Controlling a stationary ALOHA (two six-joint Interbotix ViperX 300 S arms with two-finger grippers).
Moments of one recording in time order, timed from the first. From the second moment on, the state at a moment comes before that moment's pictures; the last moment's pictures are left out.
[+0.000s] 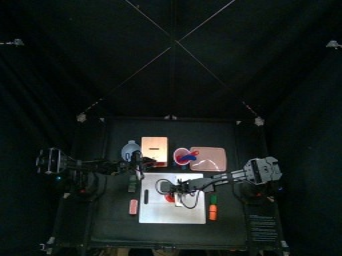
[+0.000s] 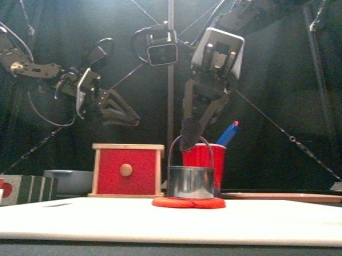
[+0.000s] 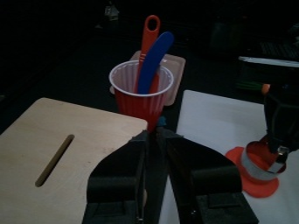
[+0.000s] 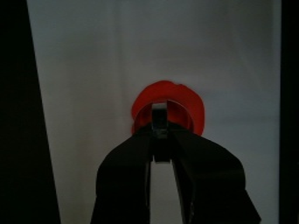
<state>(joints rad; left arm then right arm) 0.15 -0.20 1.06 -0.22 -0.64 0.12 0.10 0.15 0.34 0.00 0.57 0.18</state>
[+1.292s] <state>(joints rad) 0.13 -0.20 1.07 -0.24 -0.66 0.12 0.11 0.07 0.40 -0.15 0.41 0.19</state>
